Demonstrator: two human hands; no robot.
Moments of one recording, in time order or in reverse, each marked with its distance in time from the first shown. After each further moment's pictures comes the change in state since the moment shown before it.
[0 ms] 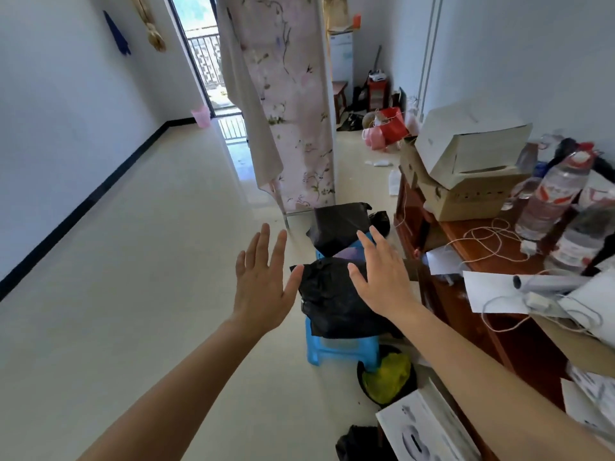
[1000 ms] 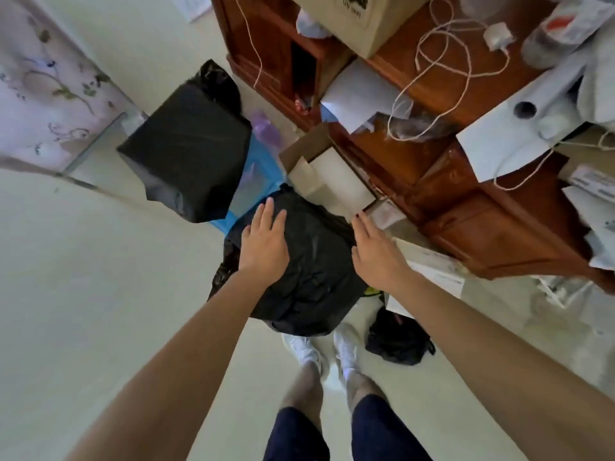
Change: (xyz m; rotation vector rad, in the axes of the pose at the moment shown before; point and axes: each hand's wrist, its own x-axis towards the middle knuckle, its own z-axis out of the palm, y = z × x) left_hand 0.359 -0.065 0.488 -0.072 -0.813 0.652; right_hand 0.165 0.194 0.304 -0.076 -0.470 0.952
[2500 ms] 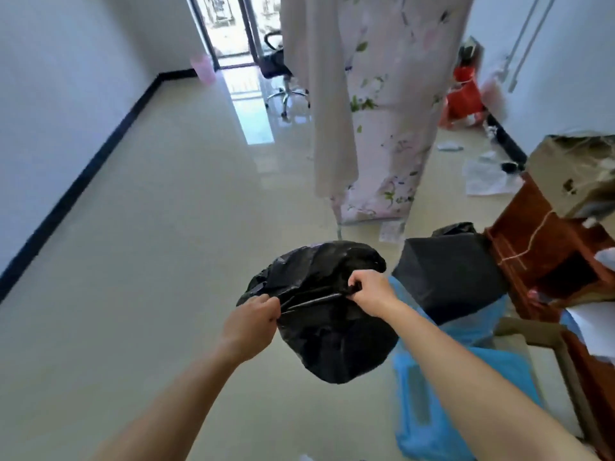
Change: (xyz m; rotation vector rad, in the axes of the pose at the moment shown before) left_hand -0.467 -0.293 -0.170 -0.096 0.341 -0.605; right_hand -0.108 -0.521 -0.027 0.112 -0.168 -0.607
